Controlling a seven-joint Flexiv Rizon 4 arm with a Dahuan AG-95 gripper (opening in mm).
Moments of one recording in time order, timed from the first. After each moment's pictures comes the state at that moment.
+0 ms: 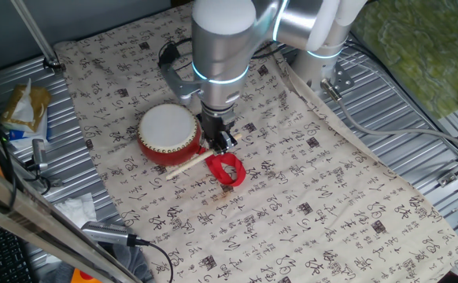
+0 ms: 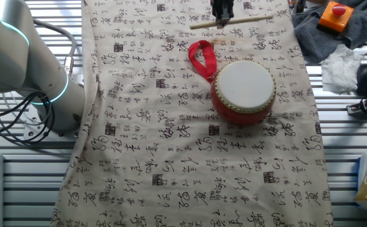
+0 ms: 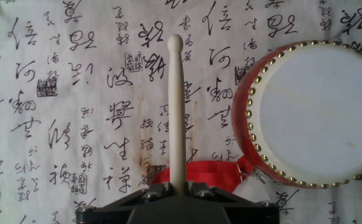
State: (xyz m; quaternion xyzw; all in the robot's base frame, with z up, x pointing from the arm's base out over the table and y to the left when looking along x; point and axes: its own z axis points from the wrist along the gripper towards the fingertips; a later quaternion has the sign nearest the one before) arm 0.459 0.181 0.174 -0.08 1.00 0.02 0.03
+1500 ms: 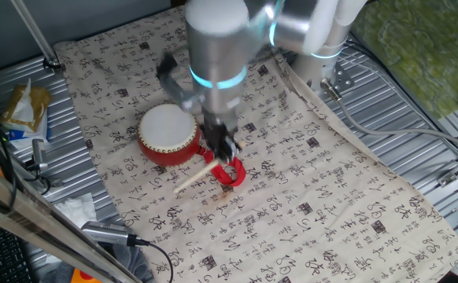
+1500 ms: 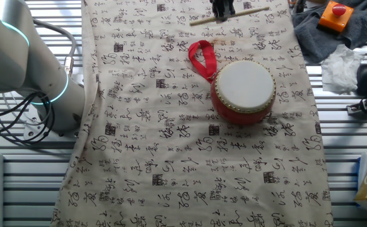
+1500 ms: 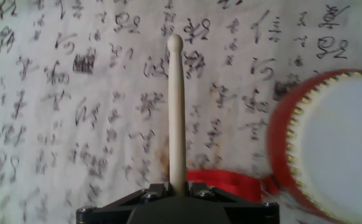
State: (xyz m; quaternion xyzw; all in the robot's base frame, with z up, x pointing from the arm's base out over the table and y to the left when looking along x) arm 0.465 0.222 0.155 -0.09 0.99 0.05 0.03
